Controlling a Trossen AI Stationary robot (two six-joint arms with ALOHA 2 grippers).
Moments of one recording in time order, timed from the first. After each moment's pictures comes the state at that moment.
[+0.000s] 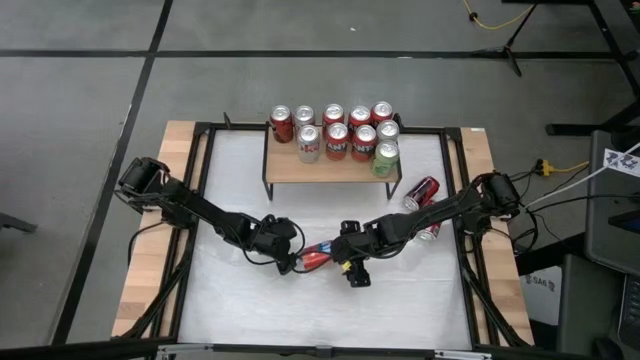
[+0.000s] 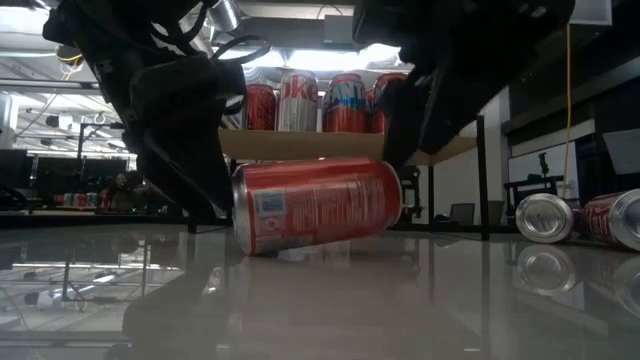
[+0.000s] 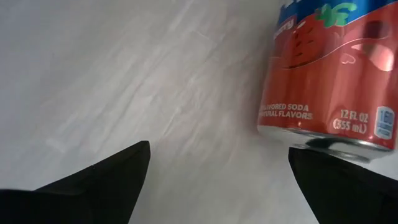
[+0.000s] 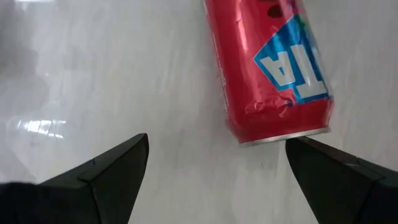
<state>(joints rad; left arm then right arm) -0.33 1.63 0.80 -0.18 -0.32 -0.84 0.31 1.81 1.28 -0.55 -0.02 0.18</state>
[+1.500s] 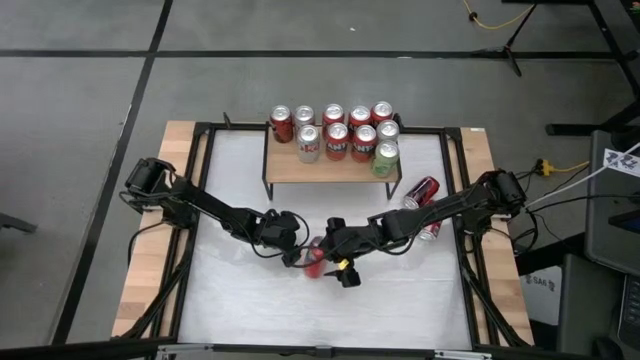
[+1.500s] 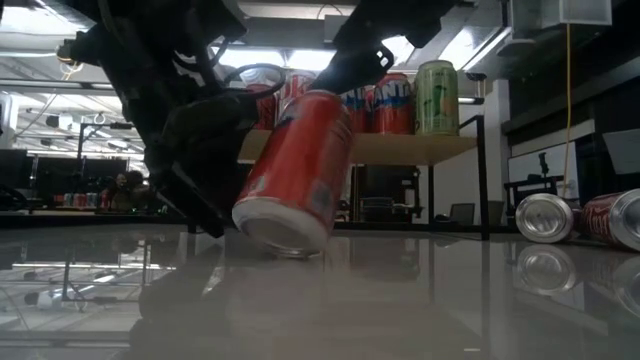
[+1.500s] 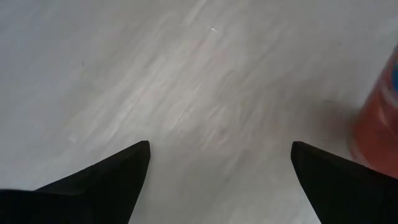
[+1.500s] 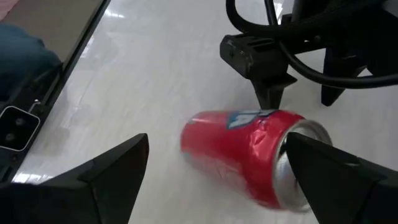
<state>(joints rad) -0.26 1.68 0.81 -0.18 -0.30 -0.82 0.31 1.76 1.28 -0.29 -0.02 0.07</state>
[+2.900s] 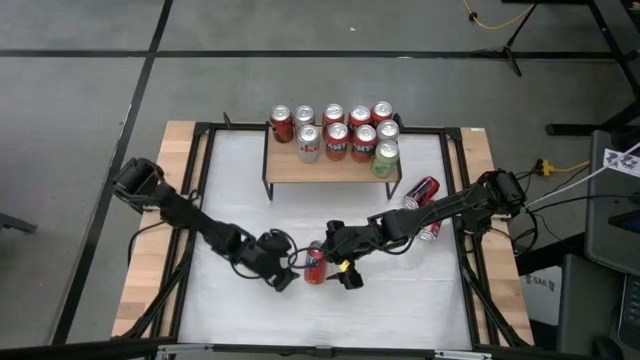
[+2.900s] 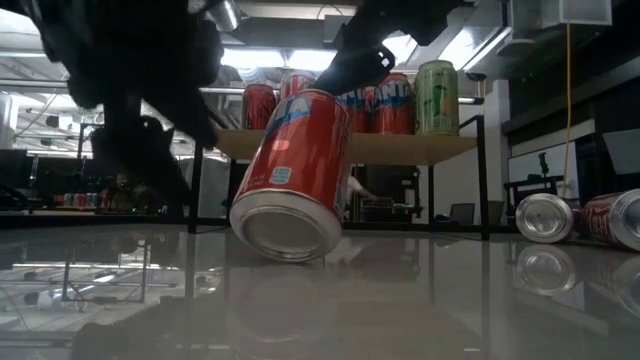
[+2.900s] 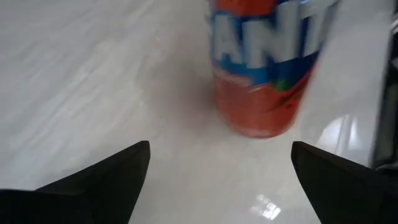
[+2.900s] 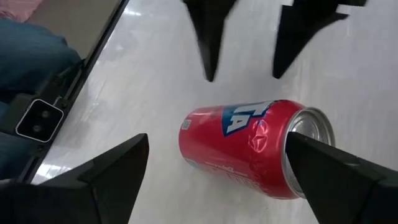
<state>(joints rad) -0.48 1.59 0.80 -0.10 -0.31 -1.08 0.31 1.76 1.28 -0.29 -0.09 0.07</state>
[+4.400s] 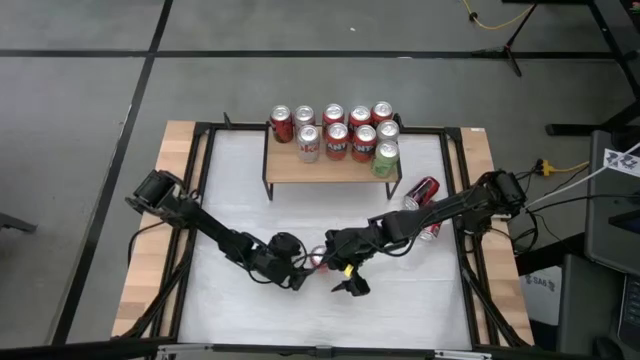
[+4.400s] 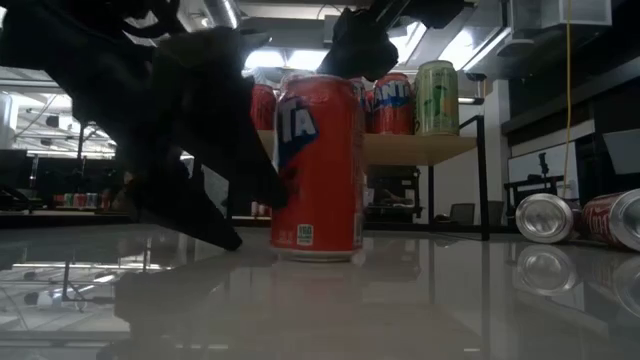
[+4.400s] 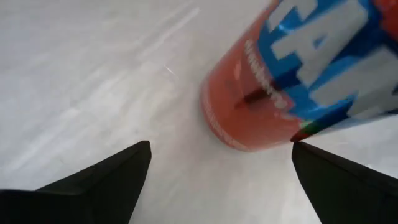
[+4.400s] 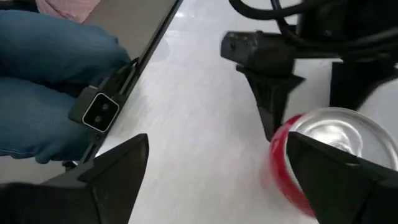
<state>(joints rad) -0.47 1.81 0.80 0.17 -0.47 -1.11 0.31 1.76 1.28 -0.27 -0.26 0.07</state>
